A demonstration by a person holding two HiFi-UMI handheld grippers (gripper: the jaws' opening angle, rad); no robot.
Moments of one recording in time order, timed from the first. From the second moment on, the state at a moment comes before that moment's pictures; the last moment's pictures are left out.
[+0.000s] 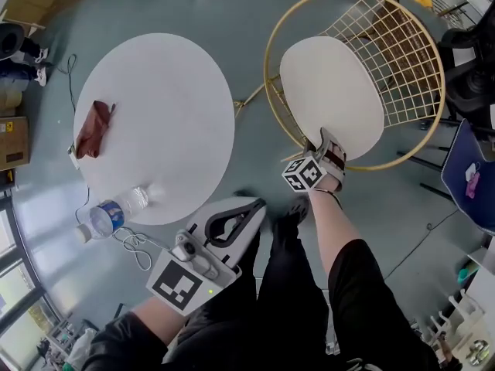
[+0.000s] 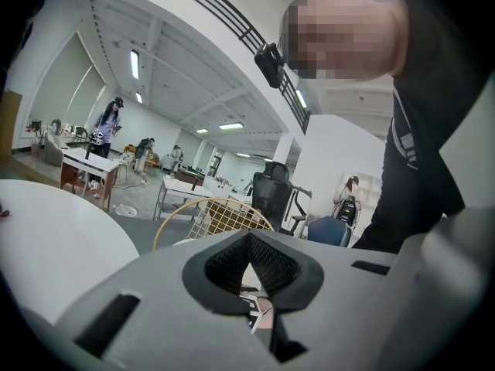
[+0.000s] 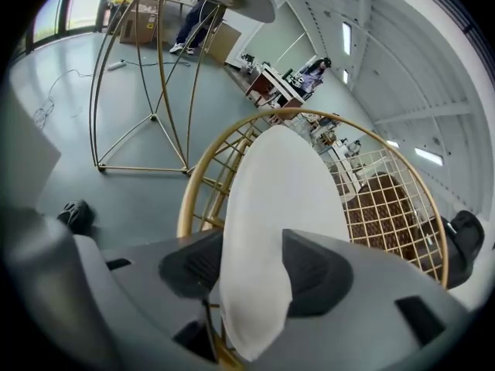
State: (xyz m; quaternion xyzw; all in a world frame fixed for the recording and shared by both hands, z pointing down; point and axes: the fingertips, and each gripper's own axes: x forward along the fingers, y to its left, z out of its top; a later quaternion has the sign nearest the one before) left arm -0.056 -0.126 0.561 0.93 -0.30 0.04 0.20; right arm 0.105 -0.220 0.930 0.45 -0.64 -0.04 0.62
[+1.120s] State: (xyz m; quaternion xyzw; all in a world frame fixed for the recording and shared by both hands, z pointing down) left arm -0.032 -0.119 0.438 0.94 -0.28 0.00 0.18; right arm 0.137 -0.250 0.693 0.48 -0.66 -0.08 0.57
